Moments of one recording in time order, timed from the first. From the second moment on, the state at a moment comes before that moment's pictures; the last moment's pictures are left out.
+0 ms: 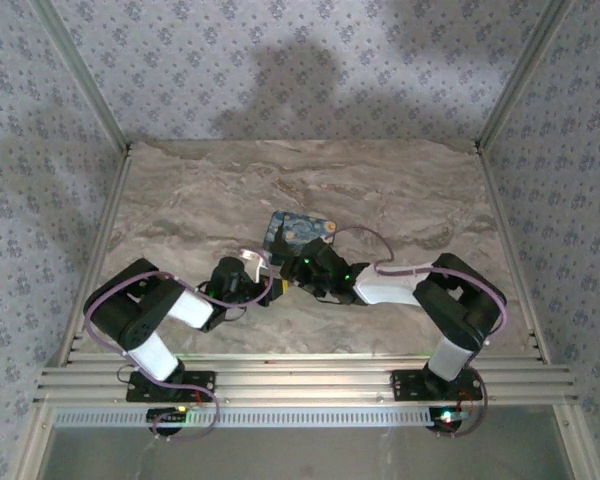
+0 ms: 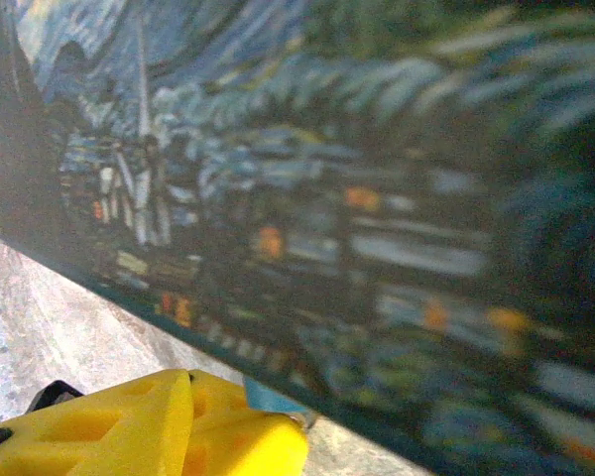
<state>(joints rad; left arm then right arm) -0.64 1.64 0.30 0.83 0.40 -0.58 0.88 1.69 0.79 0.15 -0.03 1.21</state>
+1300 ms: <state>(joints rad) -0.62 1.50 0.32 0.62 0.45 -0.54 0.86 1.73 0.84 0.16 -0.05 1.22</state>
